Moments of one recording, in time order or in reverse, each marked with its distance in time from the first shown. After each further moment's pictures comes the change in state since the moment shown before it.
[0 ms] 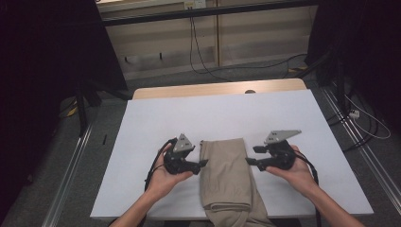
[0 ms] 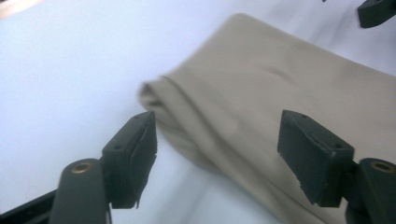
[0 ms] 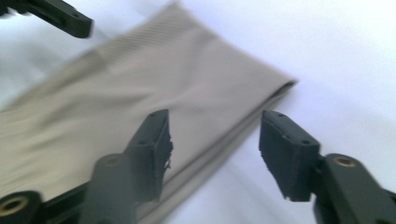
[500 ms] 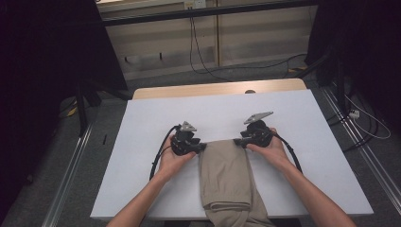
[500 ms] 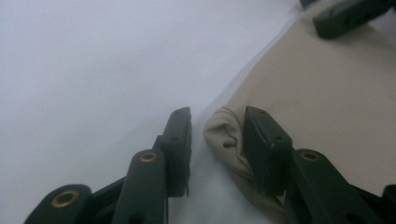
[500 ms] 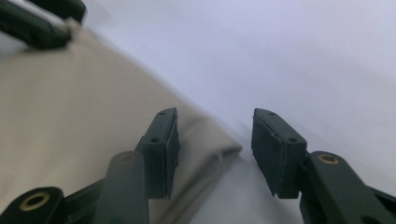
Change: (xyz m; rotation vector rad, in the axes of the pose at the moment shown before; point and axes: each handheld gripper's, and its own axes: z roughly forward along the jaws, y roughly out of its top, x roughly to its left) left arm 0.048 0.003 0.053 0.080 0.016 -0.149; right arm -0.044 0.026 0.079 0.089 -0.072 0.050
